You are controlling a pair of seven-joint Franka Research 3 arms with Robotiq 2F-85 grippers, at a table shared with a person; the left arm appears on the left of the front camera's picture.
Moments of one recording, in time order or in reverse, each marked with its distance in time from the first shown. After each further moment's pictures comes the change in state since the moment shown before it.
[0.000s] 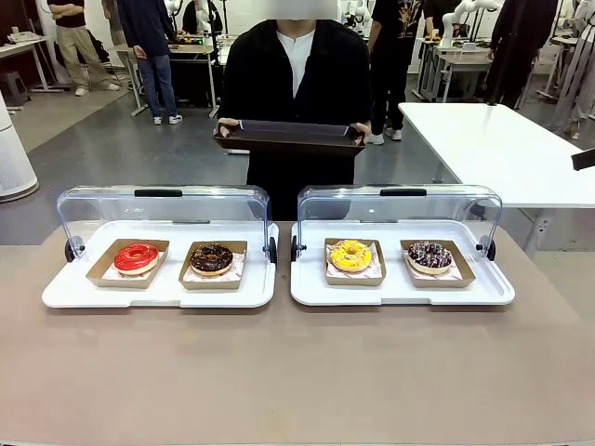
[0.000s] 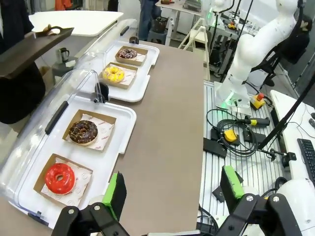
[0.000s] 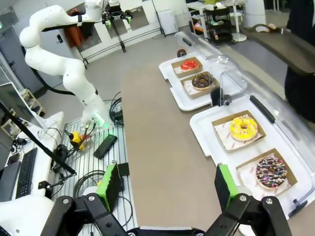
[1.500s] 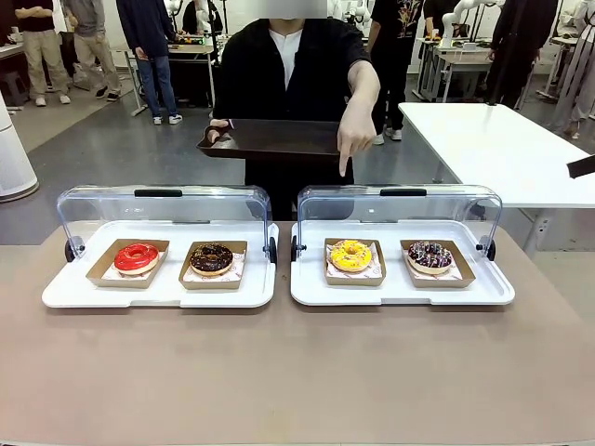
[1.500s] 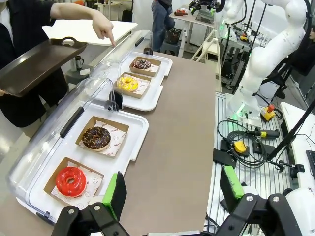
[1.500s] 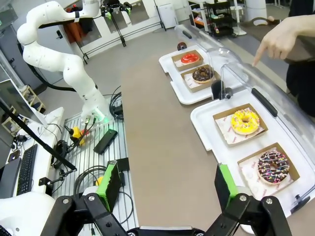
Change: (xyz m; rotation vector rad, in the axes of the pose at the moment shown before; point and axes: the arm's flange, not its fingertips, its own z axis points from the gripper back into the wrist) left arm -0.002 -0.002 0.008 0.059 -0.064 0.011; right arm -0.003 -0.003 -0.005 0.002 0.031 -0.010
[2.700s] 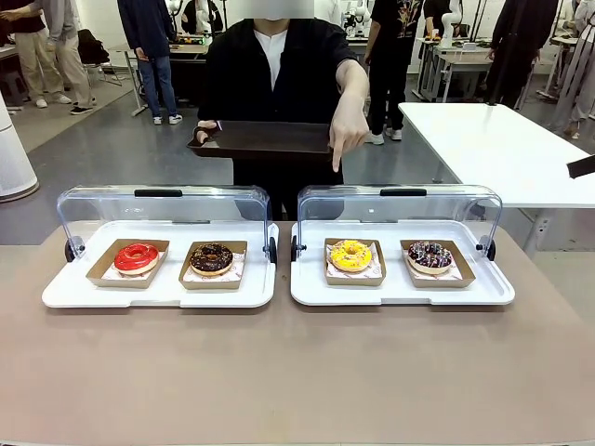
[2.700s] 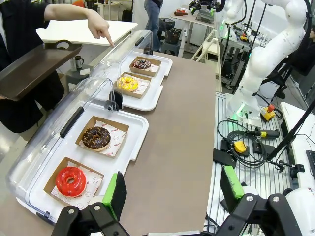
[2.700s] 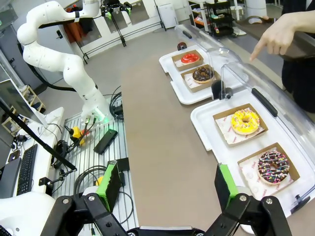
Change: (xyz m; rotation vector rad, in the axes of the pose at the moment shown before) left arm 0.000 0.000 0.000 0.000 0.001 0.000; right arm 0.000 0.000 0.000 0.000 0.000 0.000
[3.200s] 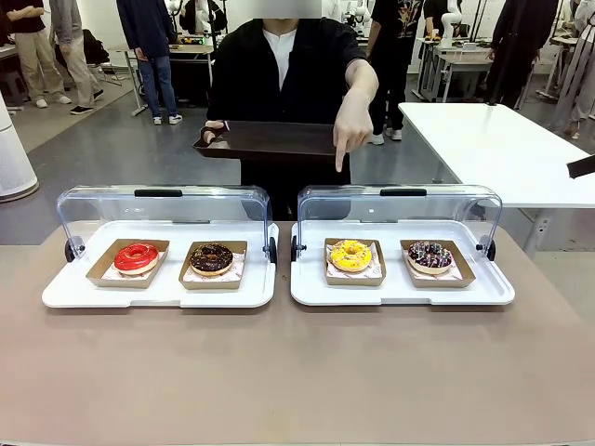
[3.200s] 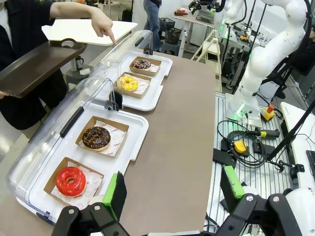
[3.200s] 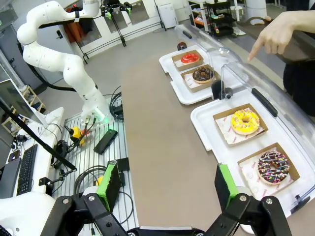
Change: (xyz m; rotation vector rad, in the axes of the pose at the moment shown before) left arm 0.000 0.000 0.000 0.000 0.000 0.000; right arm 0.000 0.000 0.000 0.000 0.000 0.000
